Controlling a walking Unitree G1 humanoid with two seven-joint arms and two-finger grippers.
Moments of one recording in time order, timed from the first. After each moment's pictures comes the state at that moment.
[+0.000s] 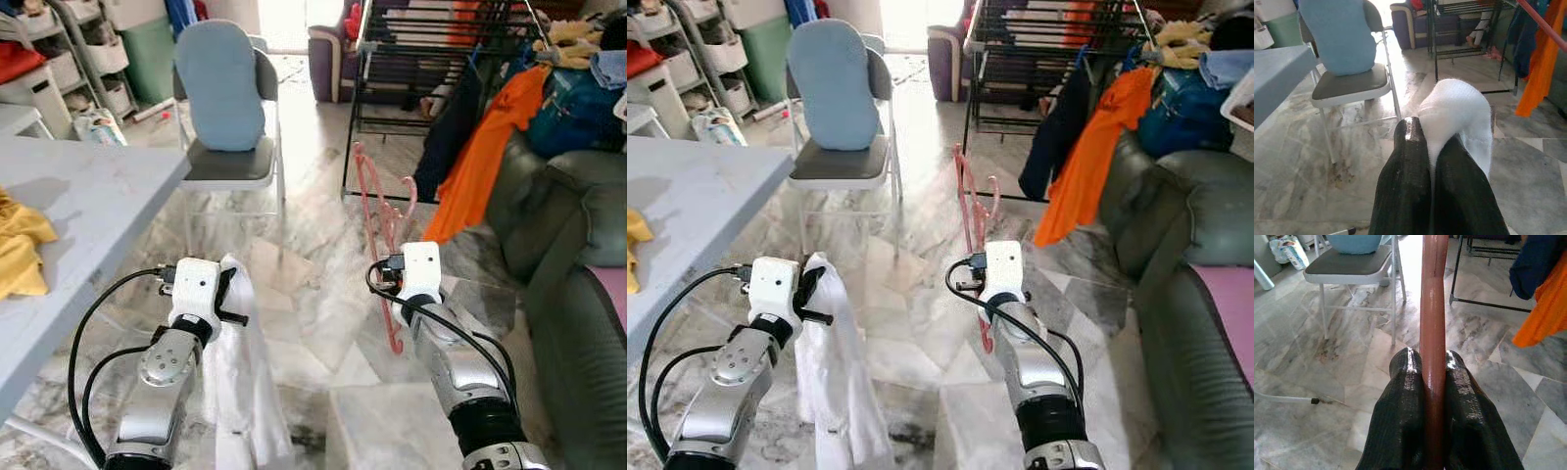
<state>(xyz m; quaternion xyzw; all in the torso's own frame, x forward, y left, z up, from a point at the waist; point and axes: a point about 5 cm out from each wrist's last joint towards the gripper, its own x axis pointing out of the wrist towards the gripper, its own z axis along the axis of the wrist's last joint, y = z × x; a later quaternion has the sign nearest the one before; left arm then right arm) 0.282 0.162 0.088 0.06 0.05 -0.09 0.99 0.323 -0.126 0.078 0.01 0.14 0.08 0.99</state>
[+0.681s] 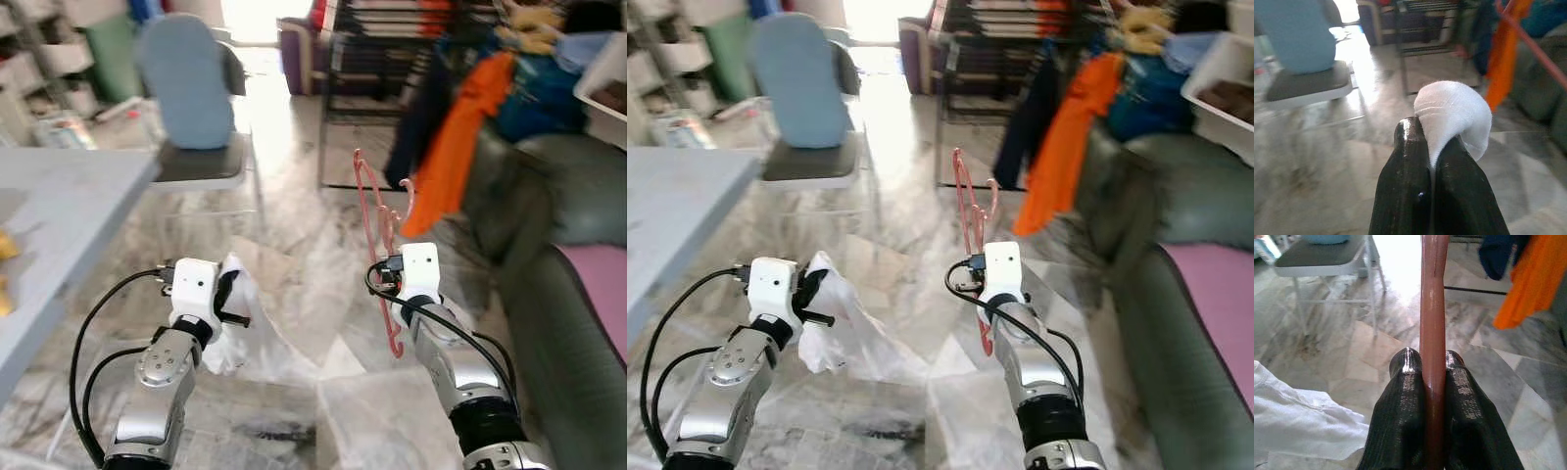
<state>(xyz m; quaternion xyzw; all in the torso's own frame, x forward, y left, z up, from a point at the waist) 0.280 0.160 0.090 0.03 0.05 -0.12 0.99 0.323 -0.128 0.076 0.01 0.16 0.08 0.98</state>
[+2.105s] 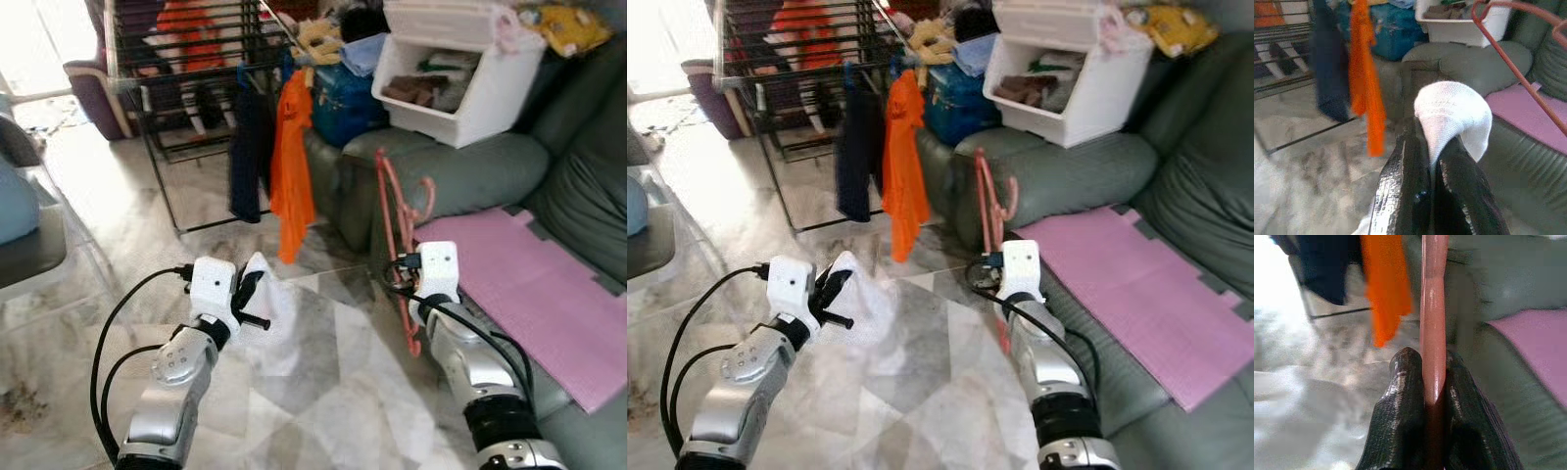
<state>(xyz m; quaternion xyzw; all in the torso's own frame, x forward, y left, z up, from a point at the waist) 0.277 0.143 0.088 0.00 0.06 -0.17 0.98 0.323 -0.137 0.074 0.01 0.16 0.07 0.99</state>
